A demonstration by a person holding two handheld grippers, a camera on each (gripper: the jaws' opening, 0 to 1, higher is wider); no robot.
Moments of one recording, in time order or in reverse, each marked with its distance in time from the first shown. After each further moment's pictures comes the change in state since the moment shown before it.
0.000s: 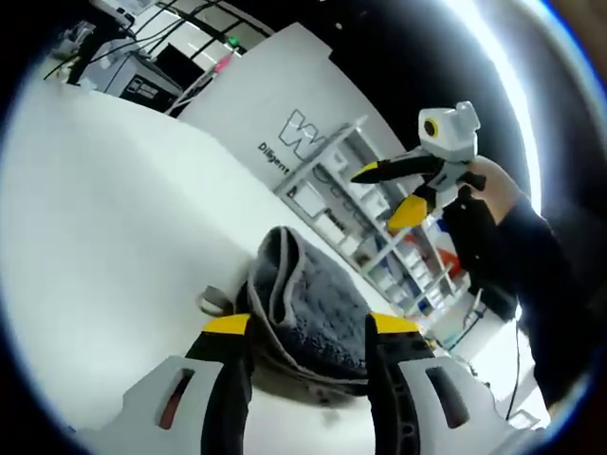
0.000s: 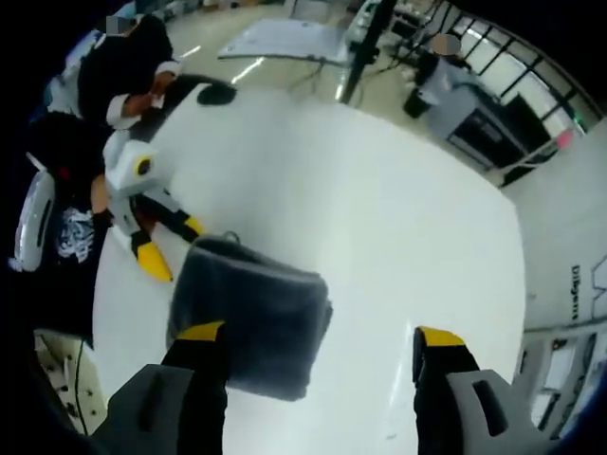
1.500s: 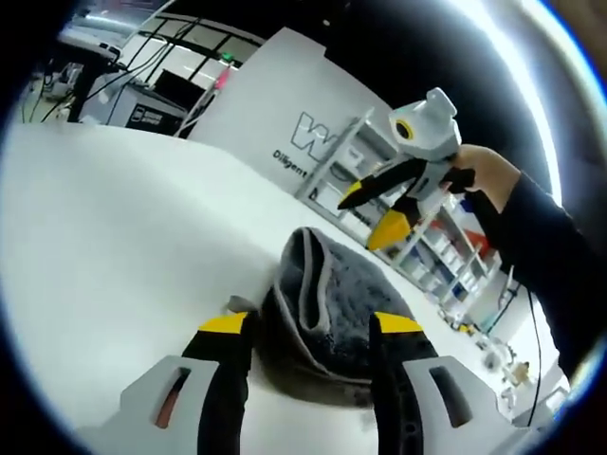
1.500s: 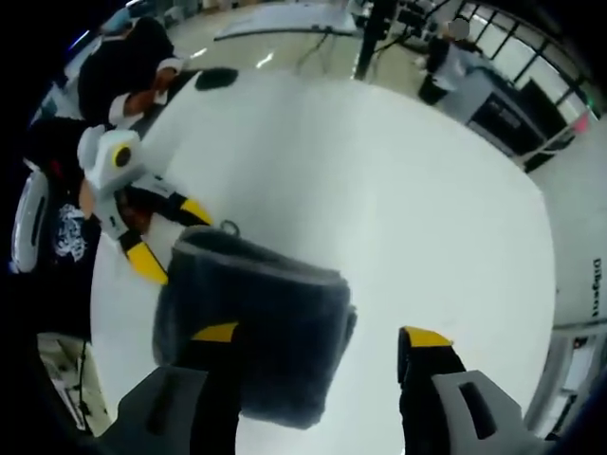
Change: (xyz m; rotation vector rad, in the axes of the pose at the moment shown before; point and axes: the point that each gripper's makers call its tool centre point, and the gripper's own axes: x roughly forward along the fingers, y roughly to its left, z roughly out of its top) left arm 0.007 0.017 0.001 0.136 -0.011 0.130; right arm 0.048 0.010 -0.008 0.015 0.012 0.111
